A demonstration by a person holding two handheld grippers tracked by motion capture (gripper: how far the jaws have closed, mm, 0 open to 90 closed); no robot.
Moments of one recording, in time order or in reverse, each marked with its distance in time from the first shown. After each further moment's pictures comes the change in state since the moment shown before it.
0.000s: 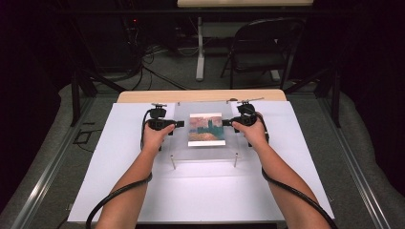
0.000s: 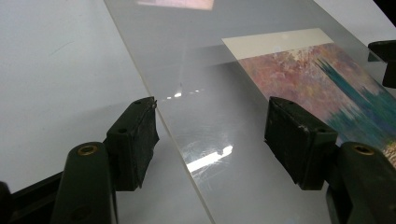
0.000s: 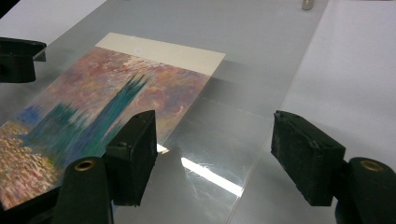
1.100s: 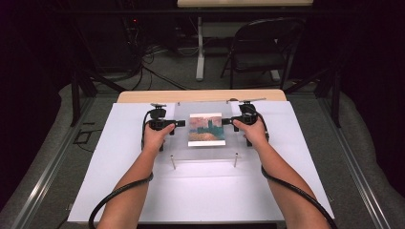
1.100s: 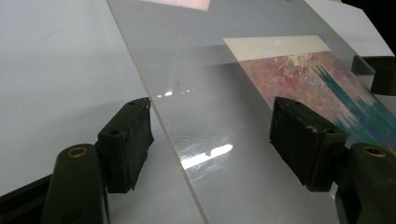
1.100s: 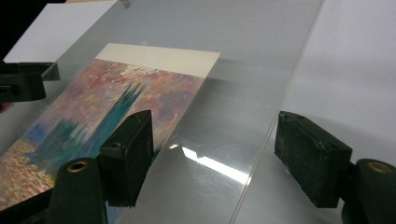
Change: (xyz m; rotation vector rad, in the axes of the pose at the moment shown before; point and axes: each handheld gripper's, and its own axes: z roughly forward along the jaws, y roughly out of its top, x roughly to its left) left arm 0.004 -0.002 0.005 -0.004 -0.033 -0.063; right arm -0.011 0.000 0.008 0.011 0.059 0.112
